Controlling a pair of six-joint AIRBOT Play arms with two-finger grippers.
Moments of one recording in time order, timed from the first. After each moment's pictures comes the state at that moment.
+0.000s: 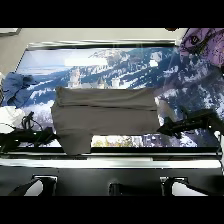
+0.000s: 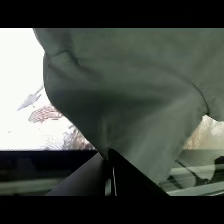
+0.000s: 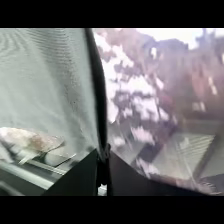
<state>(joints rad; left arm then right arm) 0.35 -1.02 0.57 0.96 -1.21 -1.37 -0.37 -1.37 0.82 2.23 -1.29 -1.78</state>
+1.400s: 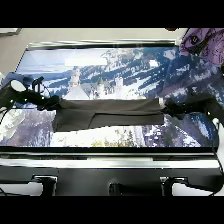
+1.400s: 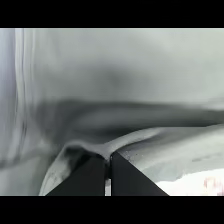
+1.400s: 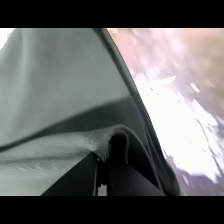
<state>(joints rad) 0.12 -1.60 1.36 1.13 -1.23 -1.48 -0.26 -1.49 1.08 2.20 -0.99 -1.62</state>
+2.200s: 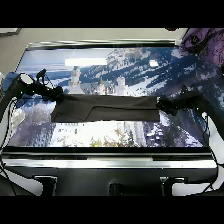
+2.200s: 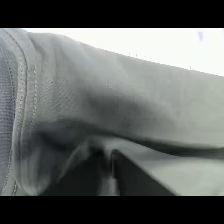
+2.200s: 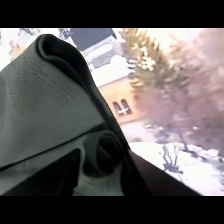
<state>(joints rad) 0.12 -1.82 1.59 1.12 -1.14 -1.50 -0.20 -1.62 1.16 2.21 -0.88 -1.55</state>
